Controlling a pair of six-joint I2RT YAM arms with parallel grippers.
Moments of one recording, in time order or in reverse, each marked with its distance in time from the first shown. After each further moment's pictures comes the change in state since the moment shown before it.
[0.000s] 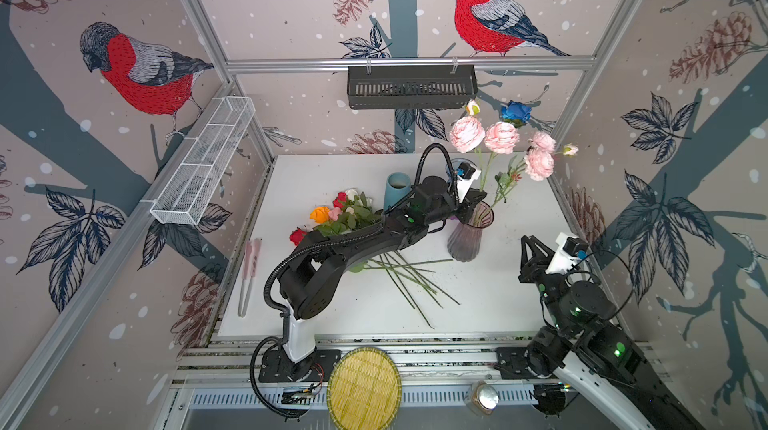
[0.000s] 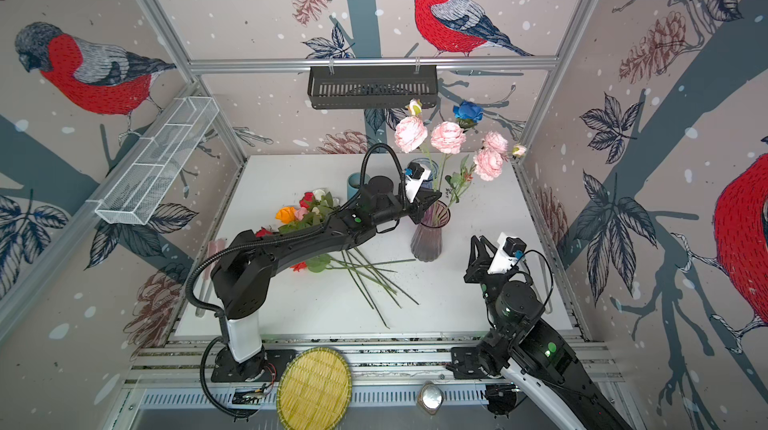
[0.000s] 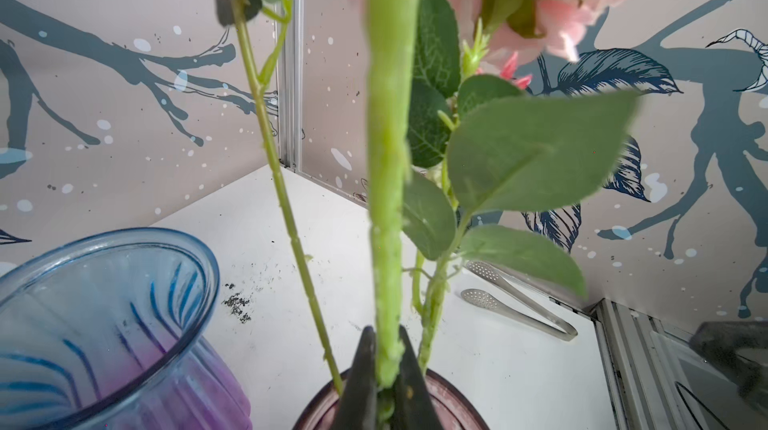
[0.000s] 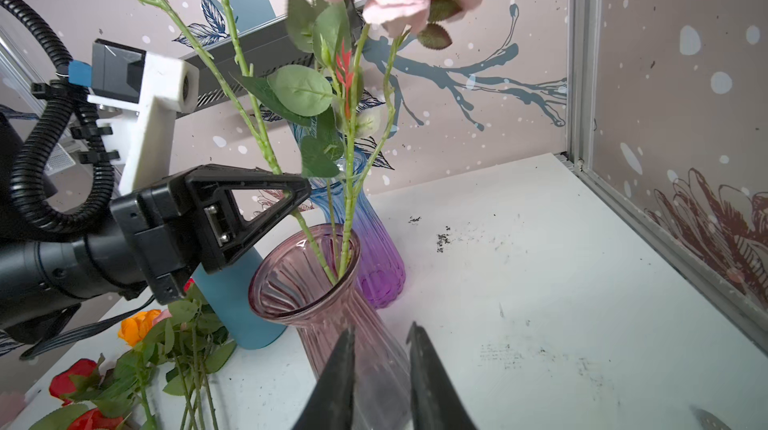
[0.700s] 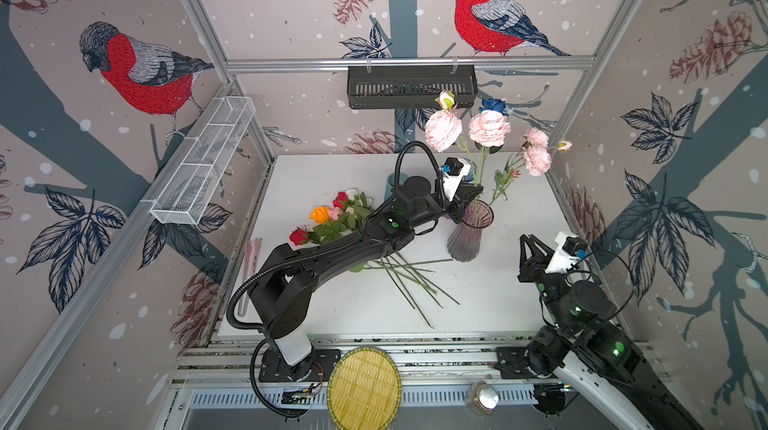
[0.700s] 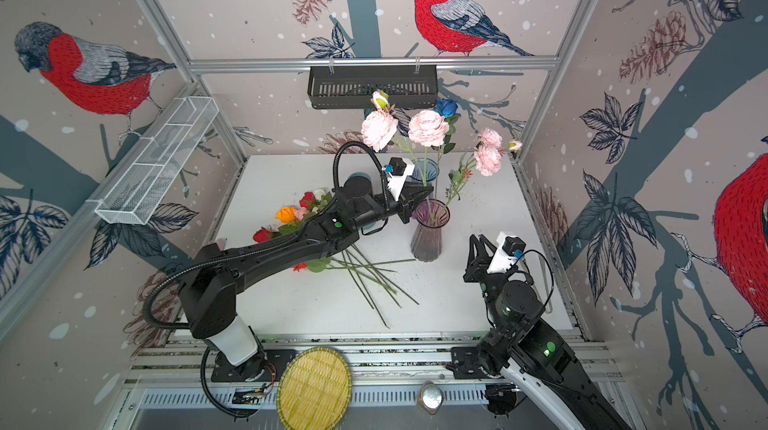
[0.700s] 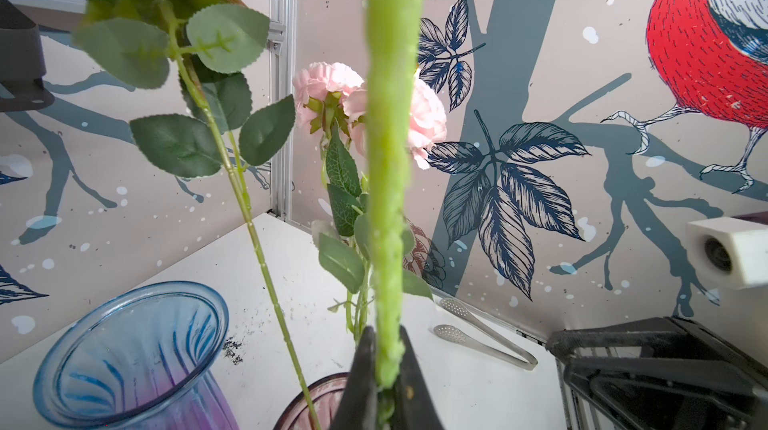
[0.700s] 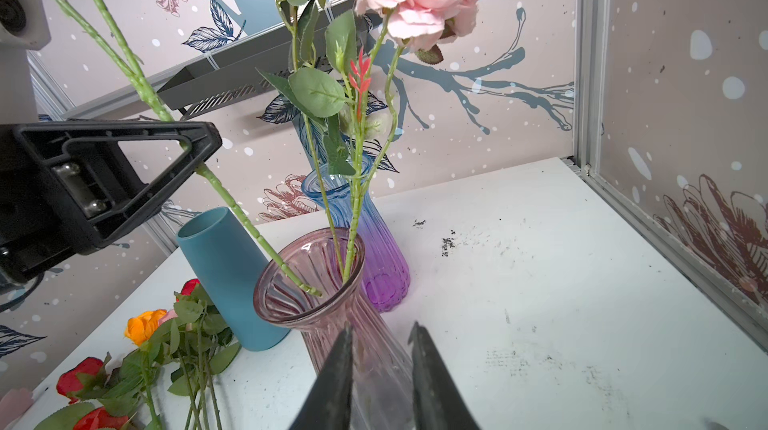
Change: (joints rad) left arm -0.005 -0.181 -0.114 0.068 0.010 -0.028; right arm -0.005 0.003 -0.003 0.021 -0.020 -0.003
